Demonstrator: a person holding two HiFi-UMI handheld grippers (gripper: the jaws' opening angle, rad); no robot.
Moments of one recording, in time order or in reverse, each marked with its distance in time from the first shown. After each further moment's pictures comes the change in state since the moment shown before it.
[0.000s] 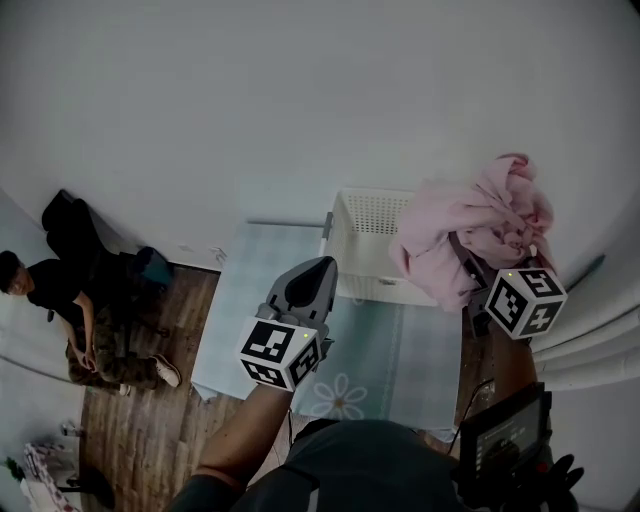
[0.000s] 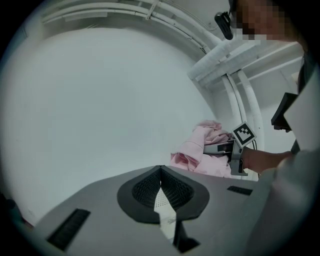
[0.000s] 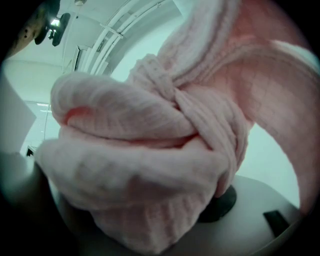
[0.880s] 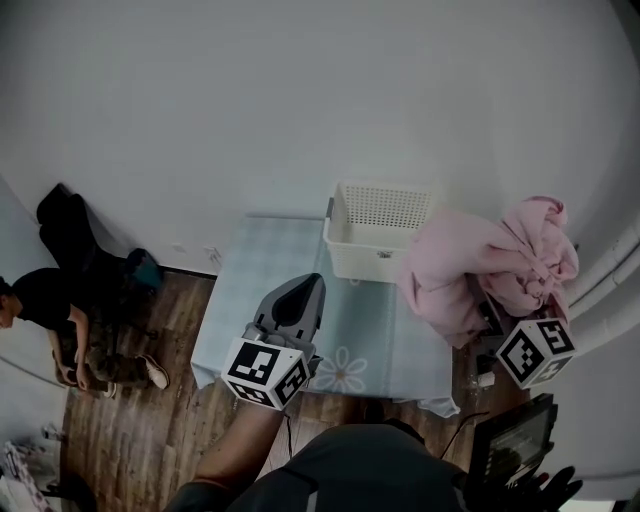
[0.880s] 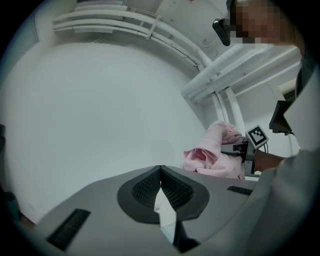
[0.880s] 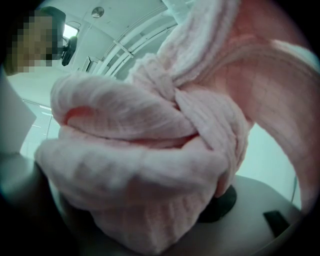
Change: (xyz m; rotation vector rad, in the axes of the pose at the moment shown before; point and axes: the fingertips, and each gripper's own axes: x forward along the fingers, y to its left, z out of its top) left arm -0.143 -0.042 0.000 -0.022 -0.112 -0.016; right arm -0.172 0.092 0.004 0.008 -0.144 -0.036
